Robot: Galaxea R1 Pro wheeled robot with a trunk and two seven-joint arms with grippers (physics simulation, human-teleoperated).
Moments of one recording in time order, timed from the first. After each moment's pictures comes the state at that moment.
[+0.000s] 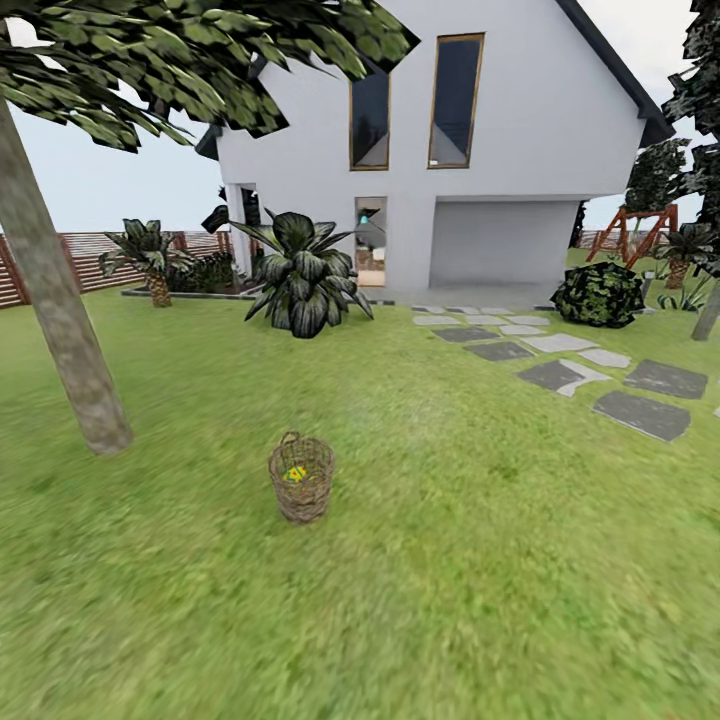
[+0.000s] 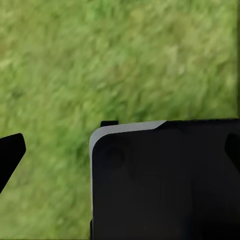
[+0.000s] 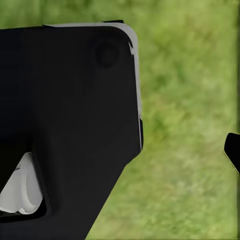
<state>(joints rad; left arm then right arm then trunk) -0.03 0.00 -0.02 -0.04 -0.01 -0.43 0.00 0.00 -0.03 -0.10 -0.04 0.01 -0.08 0.00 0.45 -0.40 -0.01</state>
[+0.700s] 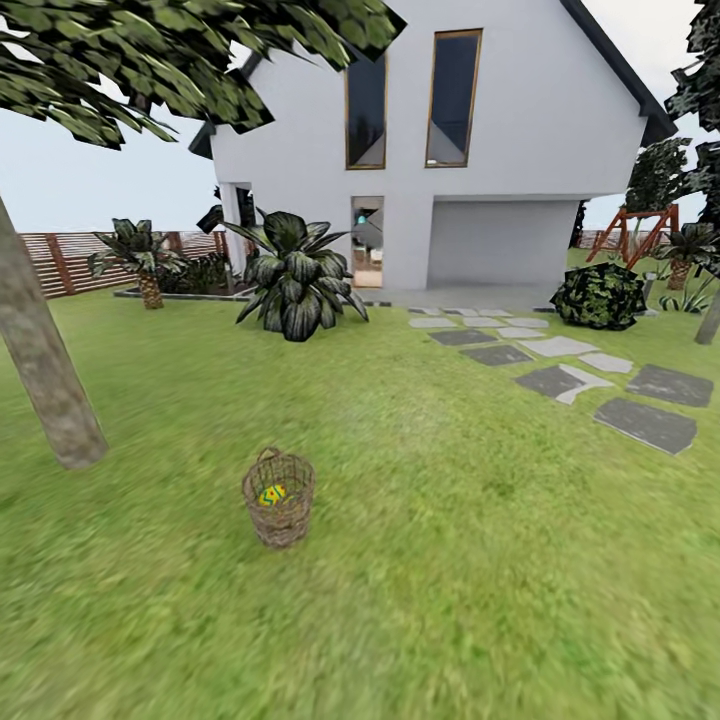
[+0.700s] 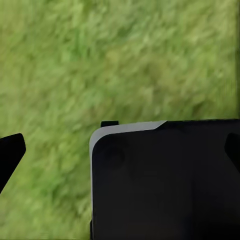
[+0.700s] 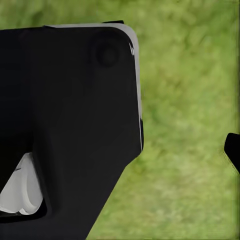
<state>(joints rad) -0.03 0.00 -0.02 -0.04 -0.01 -0.43 0.00 0.00 -0.03 -0.10 -0.04 0.01 -0.08 0.00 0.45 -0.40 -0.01</state>
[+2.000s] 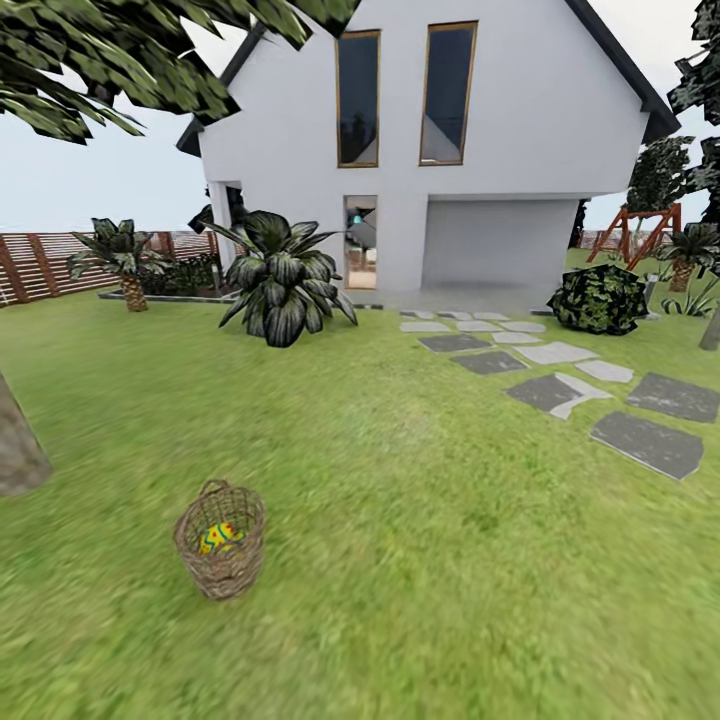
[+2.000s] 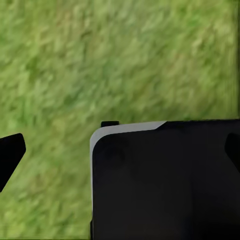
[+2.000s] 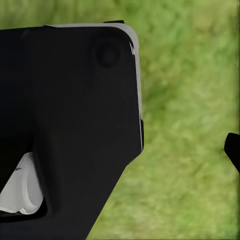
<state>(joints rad) -0.03 0.00 -0.02 -0.04 -0.01 -0.43 0.00 0.00 -0.02 -0.10 -0.04 0.01 -0.08 0.00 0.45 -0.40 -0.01</state>
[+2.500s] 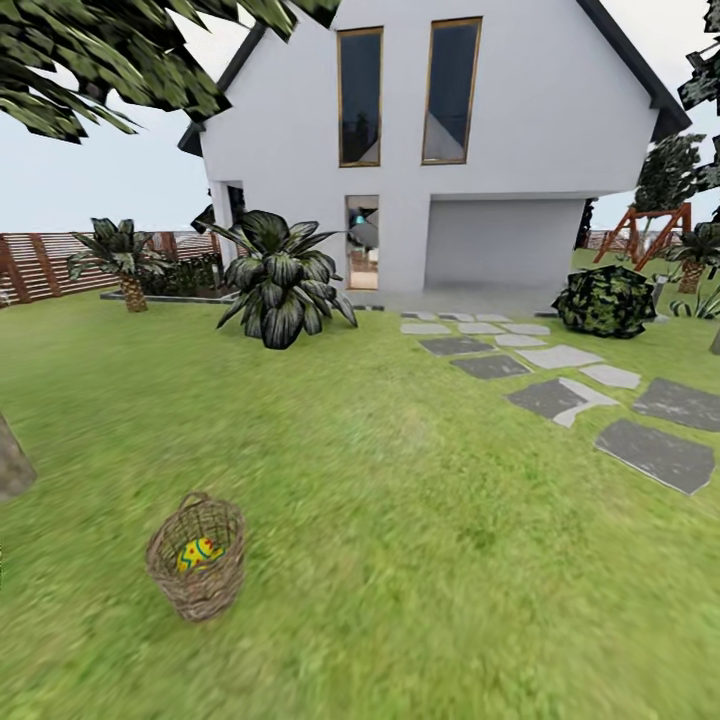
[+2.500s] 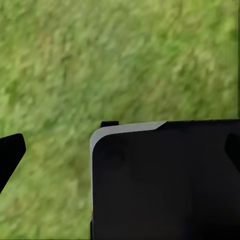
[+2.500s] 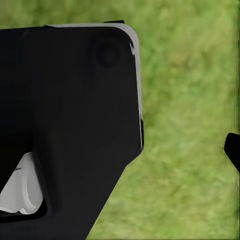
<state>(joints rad) -0.03 0.00 -0.02 -0.04 -0.01 -0.43 0.00 0.00 -0.02 -0.09 -0.04 0.01 -0.08 0.00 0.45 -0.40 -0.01</state>
